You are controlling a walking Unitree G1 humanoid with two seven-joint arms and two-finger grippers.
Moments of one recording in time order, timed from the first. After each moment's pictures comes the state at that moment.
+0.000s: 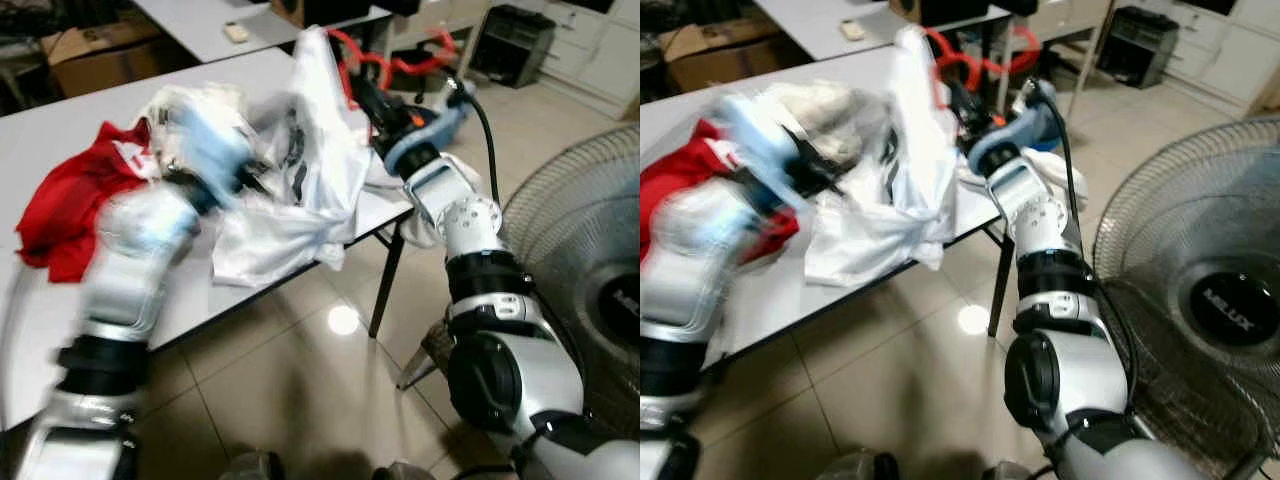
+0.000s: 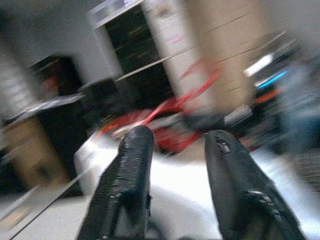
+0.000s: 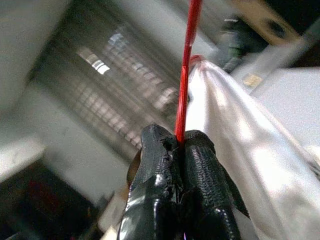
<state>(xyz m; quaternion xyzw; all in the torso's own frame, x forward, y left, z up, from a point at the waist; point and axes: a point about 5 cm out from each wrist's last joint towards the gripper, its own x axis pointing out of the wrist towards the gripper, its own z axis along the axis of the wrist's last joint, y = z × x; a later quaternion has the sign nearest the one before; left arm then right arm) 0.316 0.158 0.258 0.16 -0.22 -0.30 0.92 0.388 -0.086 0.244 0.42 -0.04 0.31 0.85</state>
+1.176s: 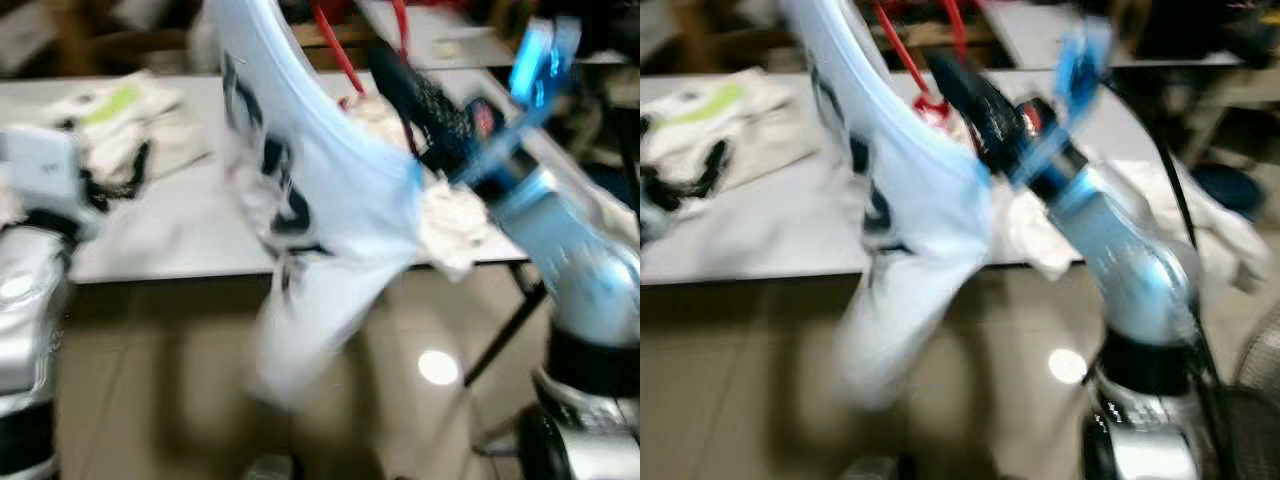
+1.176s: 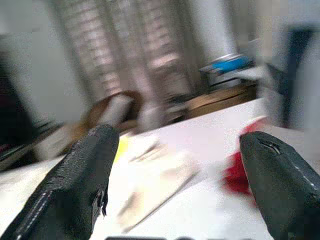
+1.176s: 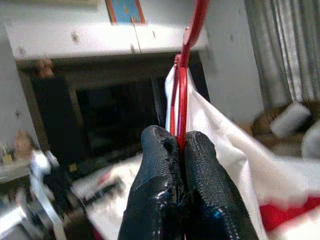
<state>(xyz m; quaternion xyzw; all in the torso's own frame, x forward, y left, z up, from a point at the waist) 0.271 0.268 0.238 0.16 -0.10 0.02 0.98 0.283 -0.123 0.282 0.19 -0.12 0.44 0.87</state>
